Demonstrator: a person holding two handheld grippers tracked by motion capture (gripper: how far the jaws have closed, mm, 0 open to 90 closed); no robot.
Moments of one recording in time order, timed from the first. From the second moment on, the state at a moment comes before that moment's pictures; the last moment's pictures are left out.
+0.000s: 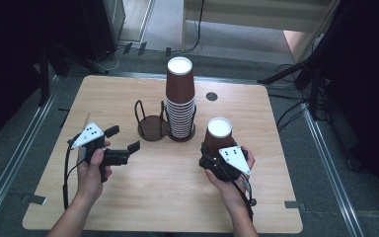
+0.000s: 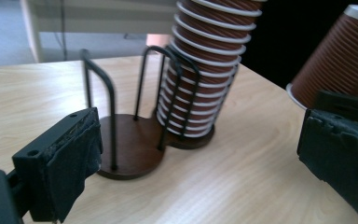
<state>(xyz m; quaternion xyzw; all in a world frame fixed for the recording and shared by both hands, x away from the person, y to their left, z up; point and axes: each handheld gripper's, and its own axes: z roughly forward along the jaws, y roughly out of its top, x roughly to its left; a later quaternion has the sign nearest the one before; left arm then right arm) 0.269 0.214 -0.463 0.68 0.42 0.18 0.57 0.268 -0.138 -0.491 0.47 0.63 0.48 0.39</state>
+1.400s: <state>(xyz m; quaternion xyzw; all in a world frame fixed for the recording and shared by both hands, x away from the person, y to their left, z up) 0.258 0.159 -0.463 0.79 0.31 0.12 0.52 0.239 -0.060 -0.524 0.31 0.72 0.44 0.44</state>
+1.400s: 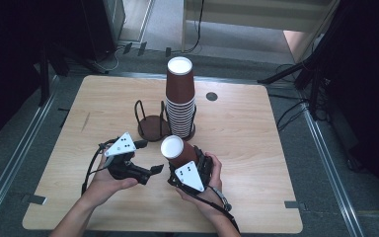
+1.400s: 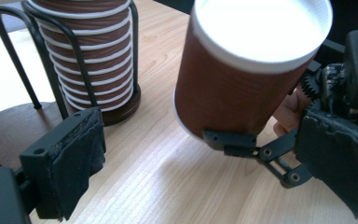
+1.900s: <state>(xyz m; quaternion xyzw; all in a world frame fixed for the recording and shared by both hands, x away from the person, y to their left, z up) 0.255 0.145 -0.470 0.80 0.30 0.11 0.51 0.237 -0.050 -0.537 0.26 0.75 0.42 0.44</state>
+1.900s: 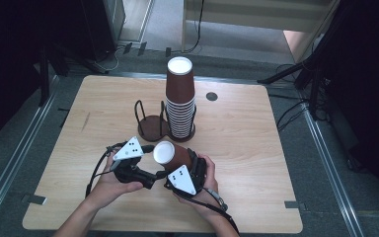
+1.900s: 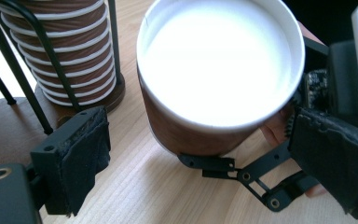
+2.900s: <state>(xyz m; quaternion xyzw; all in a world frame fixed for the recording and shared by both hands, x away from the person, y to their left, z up) 0.256 0.145 -0.471 0.81 0.29 0.09 0.50 0.230 -0.040 -0.550 0.19 0.76 0.41 0.46</state>
